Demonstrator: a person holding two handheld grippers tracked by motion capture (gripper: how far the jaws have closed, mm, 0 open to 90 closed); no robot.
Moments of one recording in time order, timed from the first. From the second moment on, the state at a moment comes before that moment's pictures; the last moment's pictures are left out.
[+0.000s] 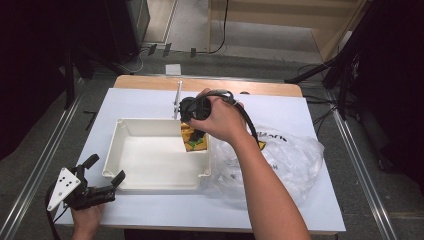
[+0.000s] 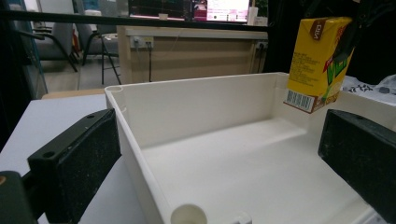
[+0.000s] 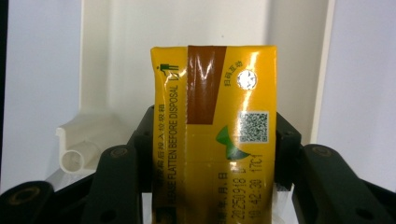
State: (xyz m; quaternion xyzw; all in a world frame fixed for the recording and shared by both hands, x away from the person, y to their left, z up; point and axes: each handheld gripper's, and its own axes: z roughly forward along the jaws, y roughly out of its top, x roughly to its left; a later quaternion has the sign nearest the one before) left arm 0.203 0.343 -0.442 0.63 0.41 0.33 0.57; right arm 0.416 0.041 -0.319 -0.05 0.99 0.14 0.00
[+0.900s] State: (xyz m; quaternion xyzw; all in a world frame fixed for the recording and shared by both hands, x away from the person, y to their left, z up) left arm 0.200 0.340 -0.443 0.63 0.41 0.35 0.56; right arm 0.418 0.034 -0.363 -0.03 0.99 0.15 0.01
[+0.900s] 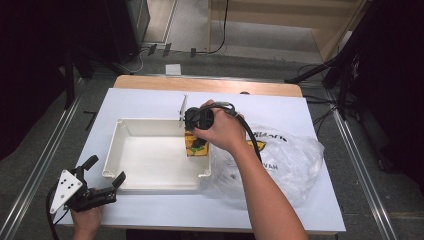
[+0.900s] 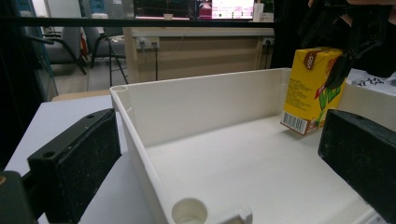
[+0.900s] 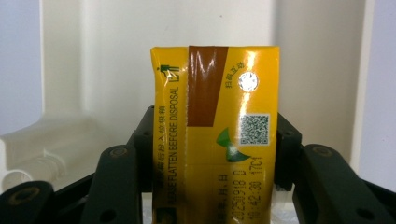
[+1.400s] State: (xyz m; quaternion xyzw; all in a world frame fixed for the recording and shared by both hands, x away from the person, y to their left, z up) left arm 0.201 0.341 -0.443 0.63 0.41 0.35 0.55; right arm 0.415 0.036 -0.373 -0.03 0.99 0.13 0.03
